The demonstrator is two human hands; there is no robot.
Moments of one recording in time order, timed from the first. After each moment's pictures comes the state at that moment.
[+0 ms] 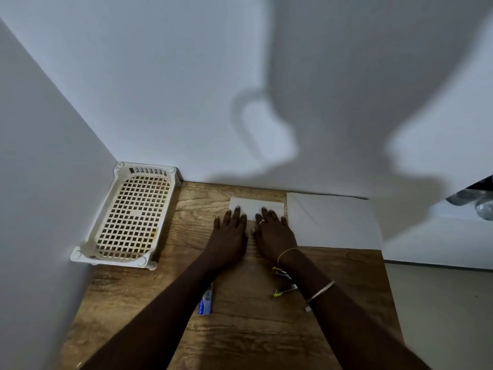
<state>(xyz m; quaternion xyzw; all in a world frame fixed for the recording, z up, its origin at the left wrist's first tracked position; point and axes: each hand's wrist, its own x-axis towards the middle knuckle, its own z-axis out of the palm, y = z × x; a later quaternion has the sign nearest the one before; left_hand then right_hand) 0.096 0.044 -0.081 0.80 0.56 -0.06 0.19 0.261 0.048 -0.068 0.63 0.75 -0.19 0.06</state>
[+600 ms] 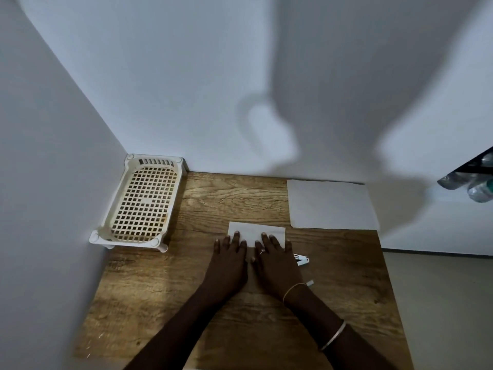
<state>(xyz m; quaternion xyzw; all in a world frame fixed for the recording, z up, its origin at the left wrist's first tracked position) 0.083 -0.069 -0.073 0.80 0.57 -0.08 0.17 0.247 -0.078 -0.063 0.62 0.76 -0.17 0.08</state>
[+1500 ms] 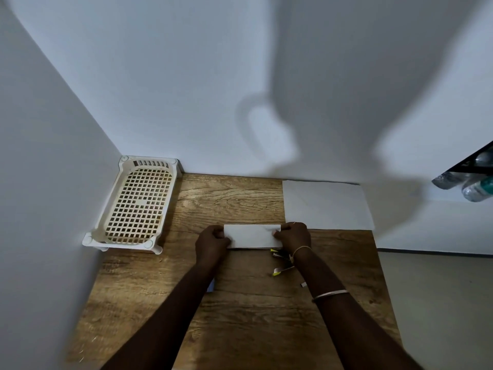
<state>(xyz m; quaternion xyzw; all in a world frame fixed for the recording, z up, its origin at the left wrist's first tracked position) 0.074 -0.023 -0.063 0.41 0.75 0.26 0.45 0.295 -0.008 -0.054 0.81 0.37 -0.40 -0.21</state>
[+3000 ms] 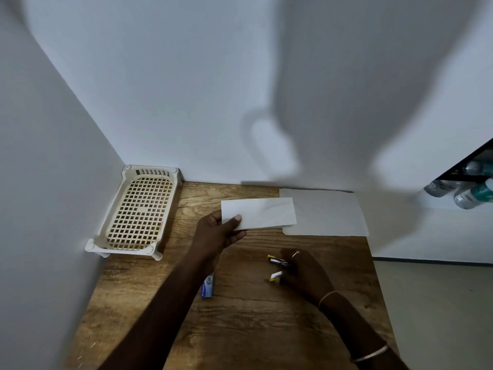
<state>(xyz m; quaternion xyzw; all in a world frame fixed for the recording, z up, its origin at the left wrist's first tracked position) 0.087 -0.026 0.044 0.28 0.48 0.46 0.69 0.333 -0.092 -0.023 0.68 0.65 -0.33 -0.09</state>
